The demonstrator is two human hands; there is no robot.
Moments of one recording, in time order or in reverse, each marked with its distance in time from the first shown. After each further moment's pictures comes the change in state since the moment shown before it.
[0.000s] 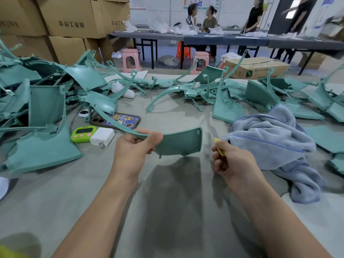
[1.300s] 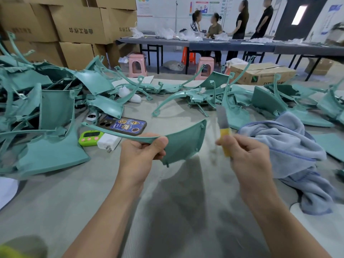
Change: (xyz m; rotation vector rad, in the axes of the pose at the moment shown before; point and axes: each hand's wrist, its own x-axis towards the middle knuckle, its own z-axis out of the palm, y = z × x) left_hand -0.004 0.005 0.000 0.027 0.000 0.046; right_hand -0.017 -0.006 0.000 -0.404 -0.018 -0.728
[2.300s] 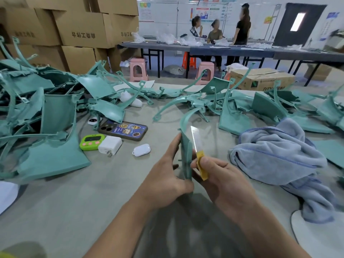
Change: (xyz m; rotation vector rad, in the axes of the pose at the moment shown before) left_hand -0.012 -0.019 0.012 0.410 -0.552 -0.001; right_hand -0.025 0.000 0.021 0.650 -0.545 0.497
